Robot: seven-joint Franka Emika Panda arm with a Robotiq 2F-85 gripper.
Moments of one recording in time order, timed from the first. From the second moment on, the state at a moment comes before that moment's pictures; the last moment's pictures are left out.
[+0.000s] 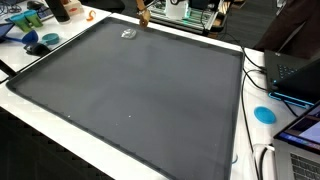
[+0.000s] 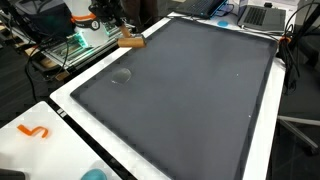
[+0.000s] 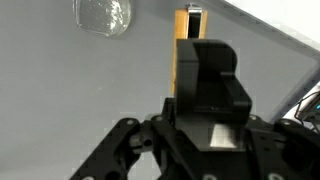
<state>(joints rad) -0.16 -0.56 -0.22 -2.74 0.34 2.22 -0.96</state>
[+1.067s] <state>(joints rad) -0.07 -0.55 0.03 -2.62 -0.12 2.19 -0.41</state>
